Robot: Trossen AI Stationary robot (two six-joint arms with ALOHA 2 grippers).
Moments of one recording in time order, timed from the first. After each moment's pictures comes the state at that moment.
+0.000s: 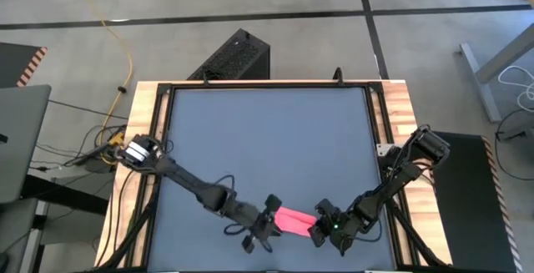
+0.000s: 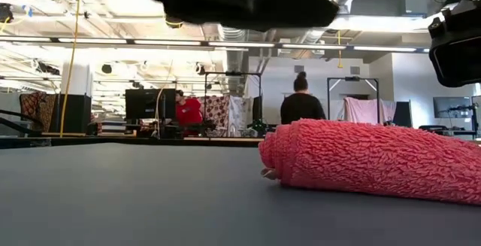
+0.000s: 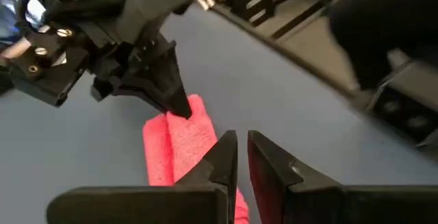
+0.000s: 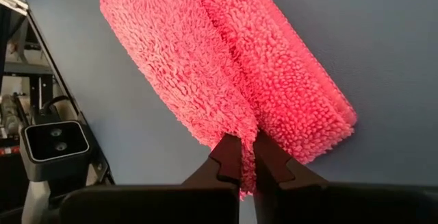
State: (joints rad) left arm -0.45 1.94 1.15 0.36 -0.04 0.28; right arm 0.81 1.85 0.78 0.05 0.38 1.71
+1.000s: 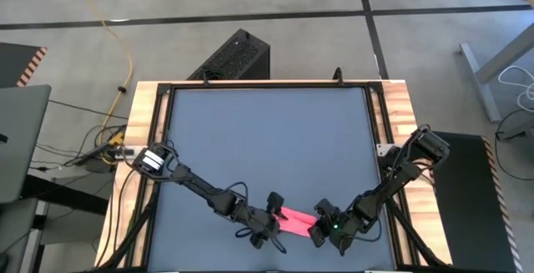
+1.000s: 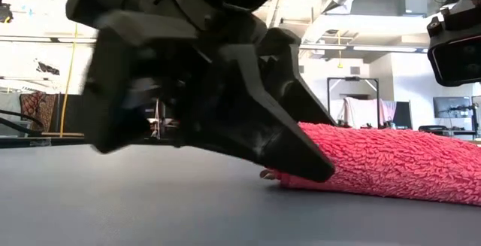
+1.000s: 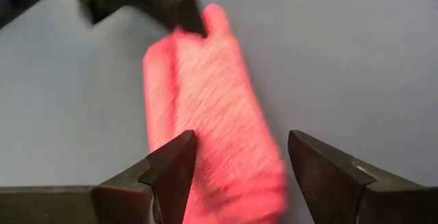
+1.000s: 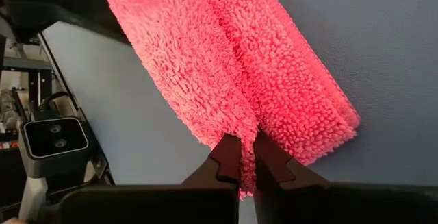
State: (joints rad) left arm -0.46 2.12 1.21 0.32 -0.22 0.30; right arm 0.80 1.85 0.78 0.07 0.36 1.68
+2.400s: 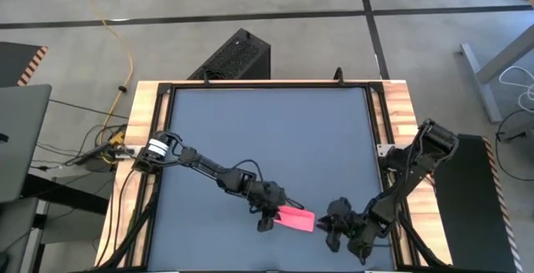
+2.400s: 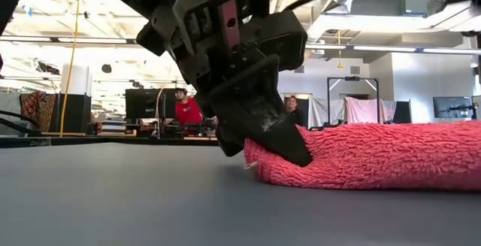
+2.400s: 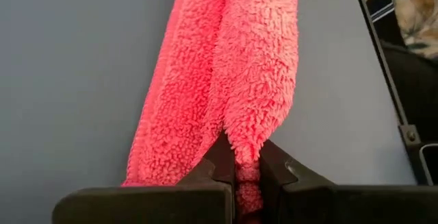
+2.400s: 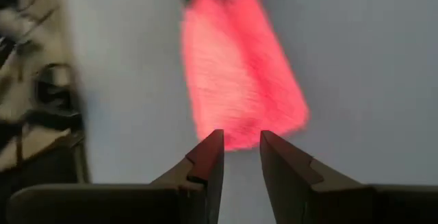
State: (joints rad) left arm -0.27 2.11 1.22 0.08 0.21 -0.41; right arm 0.93 1.63 0.78 -0.15 0.64 1.47
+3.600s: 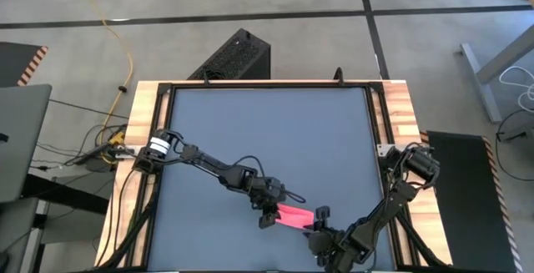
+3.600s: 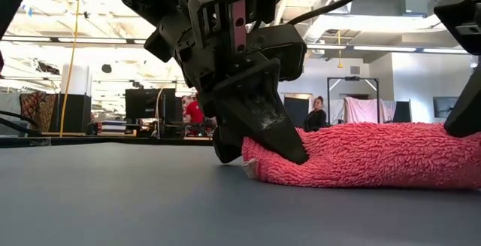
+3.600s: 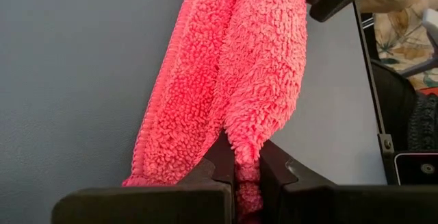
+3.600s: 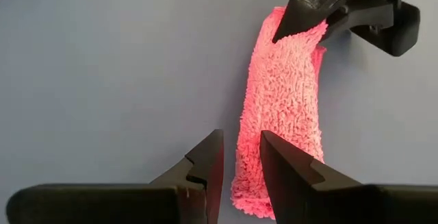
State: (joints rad) left arm -0.23 2.11 1.21 0.07 0.31 -0.51; right arm 0.91 1.95 1.18 -0.43 0.78 0.60
